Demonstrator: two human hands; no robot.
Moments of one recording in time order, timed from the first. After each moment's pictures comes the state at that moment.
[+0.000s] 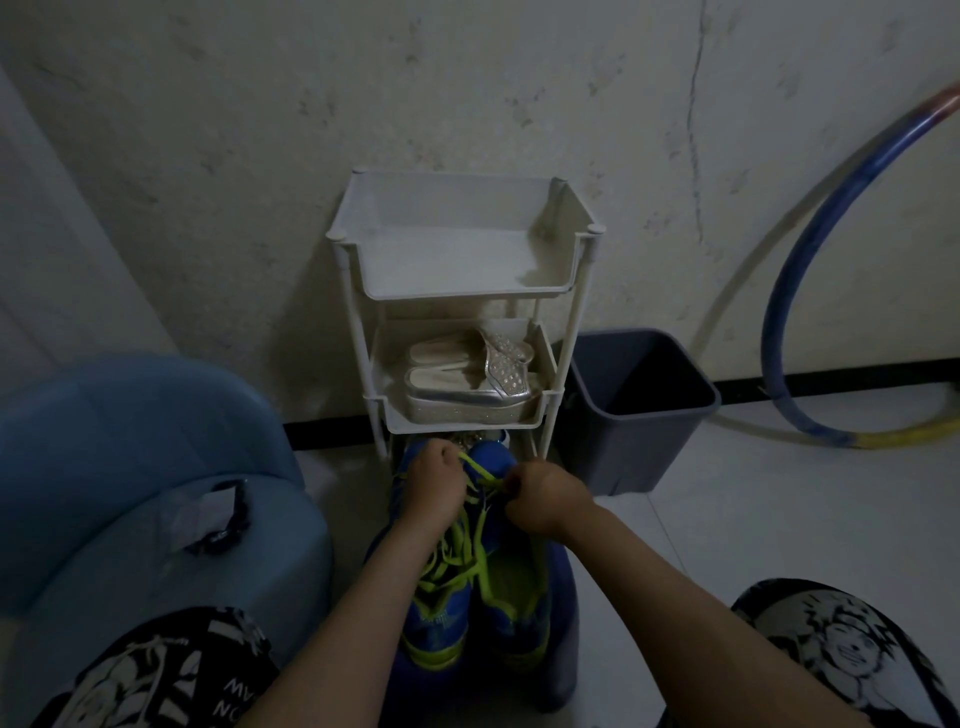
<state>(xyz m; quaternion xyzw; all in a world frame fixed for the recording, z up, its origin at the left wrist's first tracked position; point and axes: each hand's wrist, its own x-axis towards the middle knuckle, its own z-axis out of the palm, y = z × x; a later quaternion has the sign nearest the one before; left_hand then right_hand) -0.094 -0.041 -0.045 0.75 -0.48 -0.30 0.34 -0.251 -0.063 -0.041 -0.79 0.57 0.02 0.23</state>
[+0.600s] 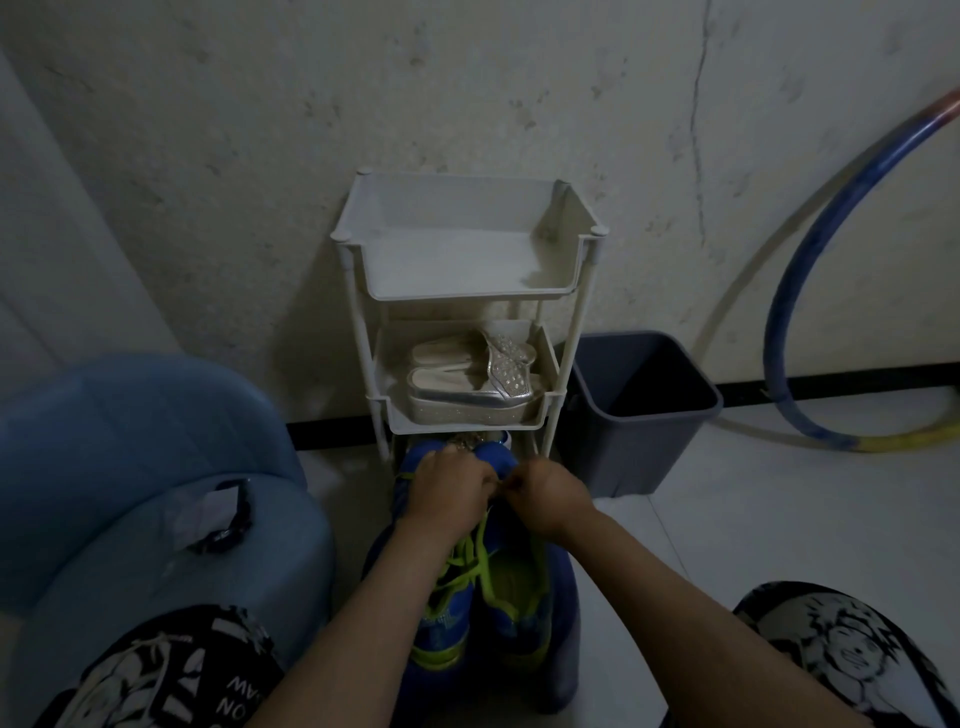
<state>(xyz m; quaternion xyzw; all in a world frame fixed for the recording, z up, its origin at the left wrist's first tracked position) -0.101 -0.032 -0.032 0.66 -0.74 -0.04 0.09 -0.250 -0.063 -0.049 -0.78 0.58 -0.05 0.22</state>
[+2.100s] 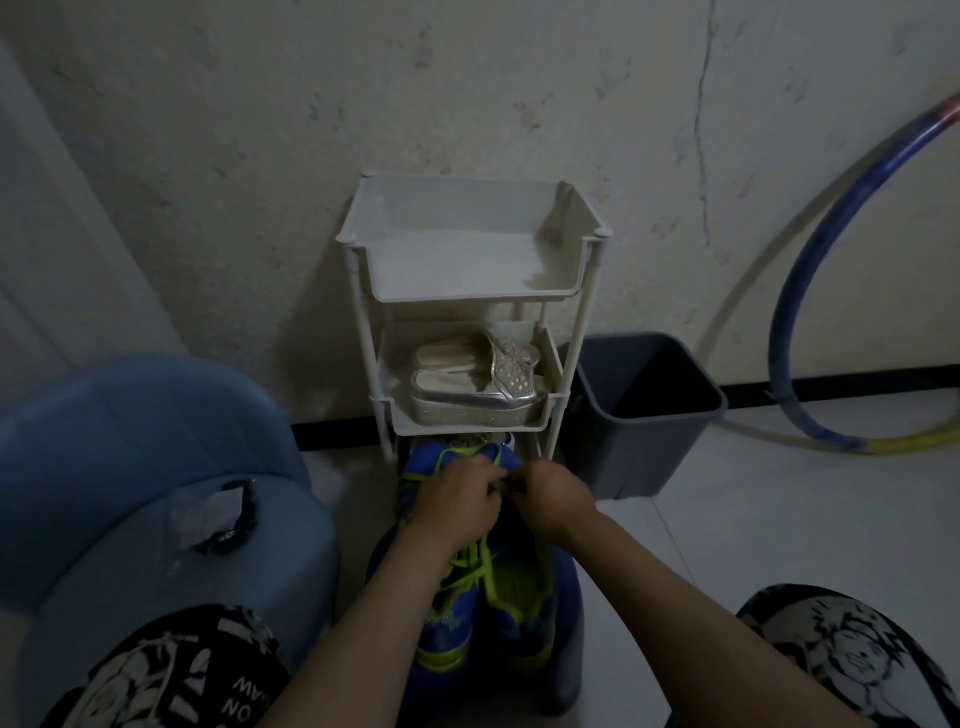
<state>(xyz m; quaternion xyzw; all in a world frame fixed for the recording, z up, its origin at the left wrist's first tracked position) -0.100 -0.028 -0.043 0.64 -0.74 -0.16 0.16 -0.247 -0.061 -0.049 -0.78 0.58 -0.06 0.22</state>
